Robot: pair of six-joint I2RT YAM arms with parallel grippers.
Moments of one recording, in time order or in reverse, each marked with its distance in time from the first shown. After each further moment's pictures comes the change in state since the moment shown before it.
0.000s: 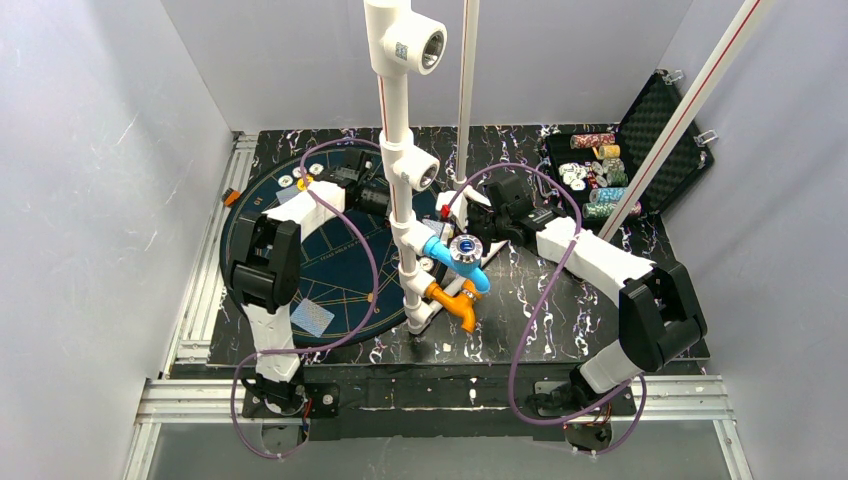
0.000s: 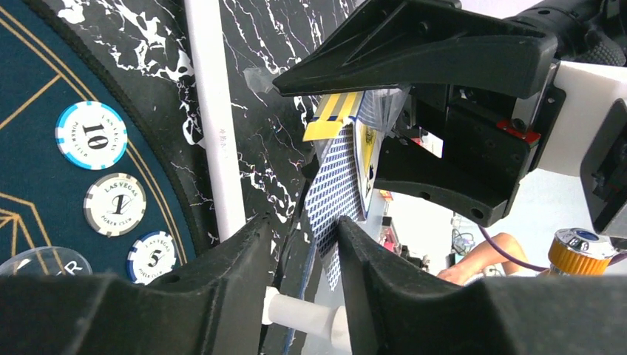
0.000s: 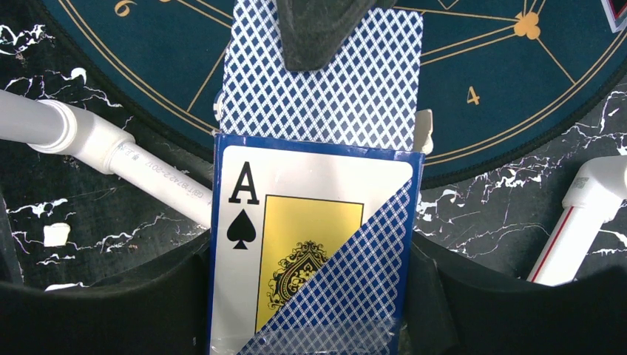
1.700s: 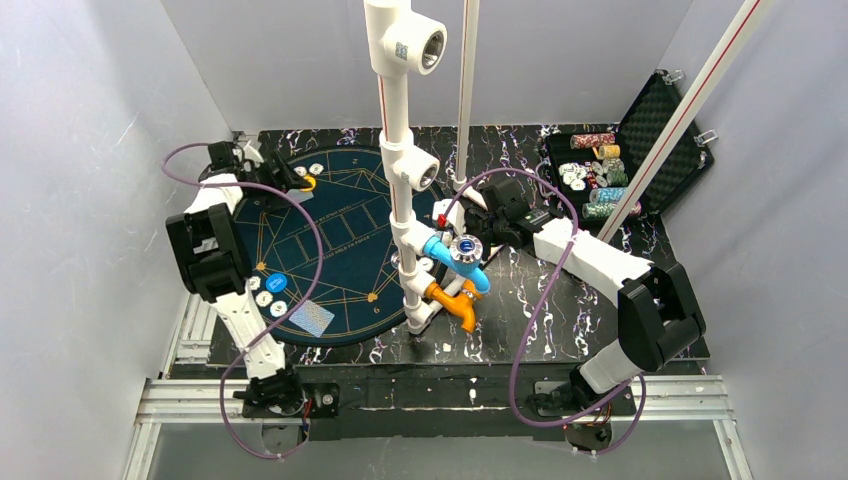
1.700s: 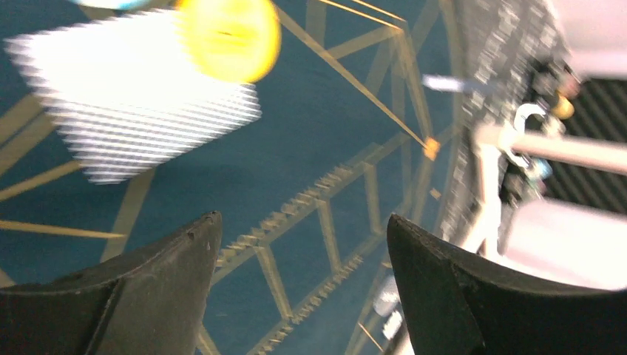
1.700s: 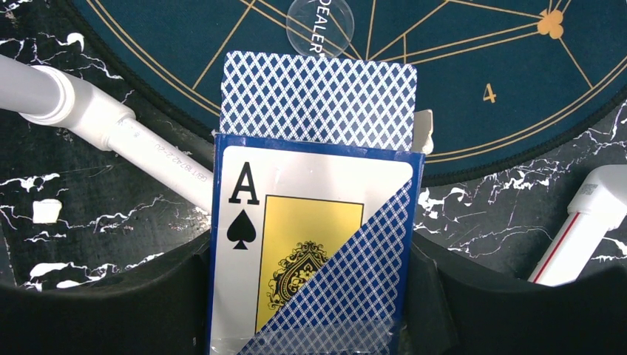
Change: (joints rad) left arm 0.636 0.143 0.156 0.023 -0.575 -0.109; right arm 0.021 0.005 0.000 -0.049 0.026 -0.079
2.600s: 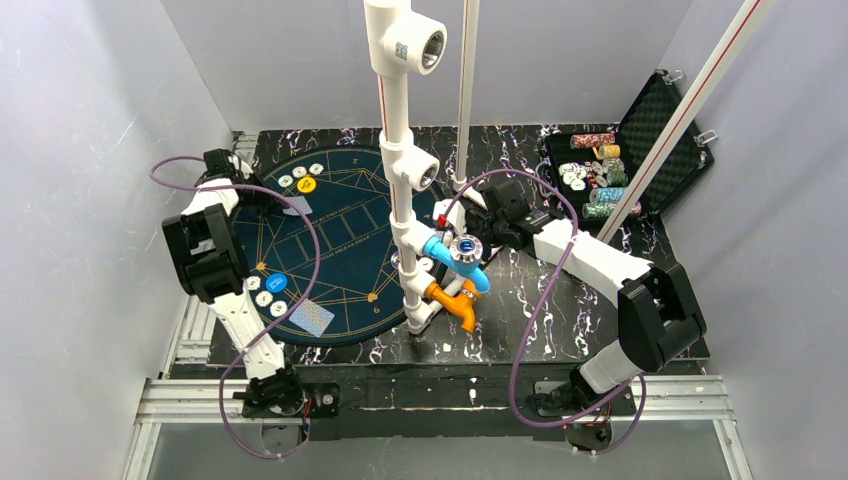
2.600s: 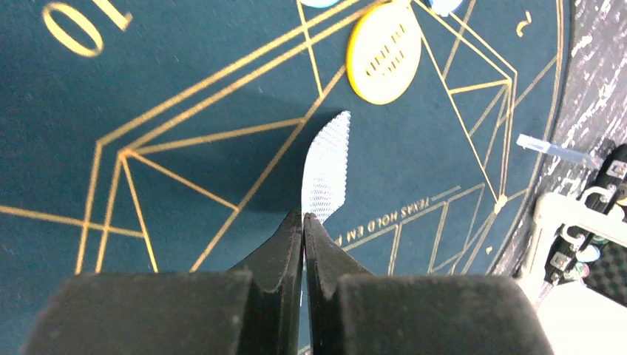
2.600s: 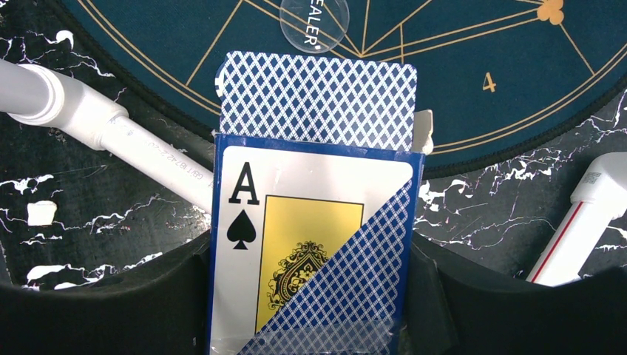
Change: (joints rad) left arm 0.016 -0.056 -0.079 -0.018 -0.162 -0.043; right arm 0.000 -0.003 -0.013 0.011 0.019 0.018
